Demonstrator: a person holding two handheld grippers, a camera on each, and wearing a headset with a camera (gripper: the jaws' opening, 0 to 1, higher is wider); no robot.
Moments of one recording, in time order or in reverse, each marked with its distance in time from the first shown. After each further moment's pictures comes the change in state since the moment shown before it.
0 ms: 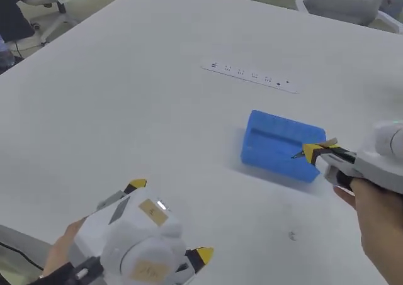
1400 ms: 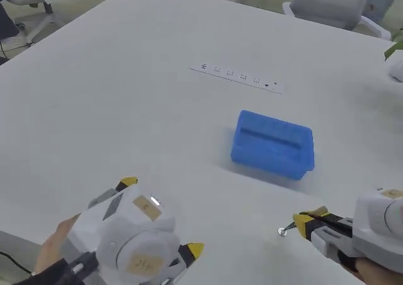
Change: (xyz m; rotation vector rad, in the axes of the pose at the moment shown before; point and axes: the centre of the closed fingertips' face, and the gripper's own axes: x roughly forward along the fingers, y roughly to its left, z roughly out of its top) left arm 0.000 0.002 0.000 0.007 0.002 0.011; right arm -0.049 0.027 -0.096 -0.075 0.247 0.069
